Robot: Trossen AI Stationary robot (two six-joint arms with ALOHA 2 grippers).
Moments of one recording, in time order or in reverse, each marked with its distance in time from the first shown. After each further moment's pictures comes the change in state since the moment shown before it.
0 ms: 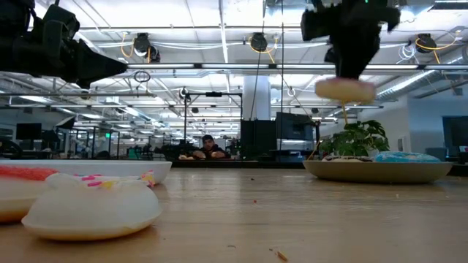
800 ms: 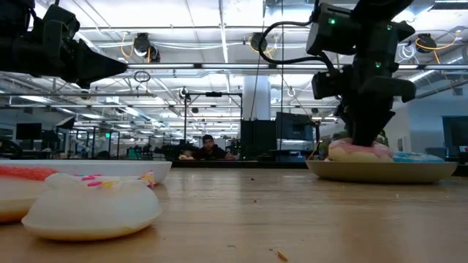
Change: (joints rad) left arm 0.000 0.000 0.000 0.000 0.000 0.000; right arm -0.086 0.000 -0.375 0.396 -0.104 -0.053
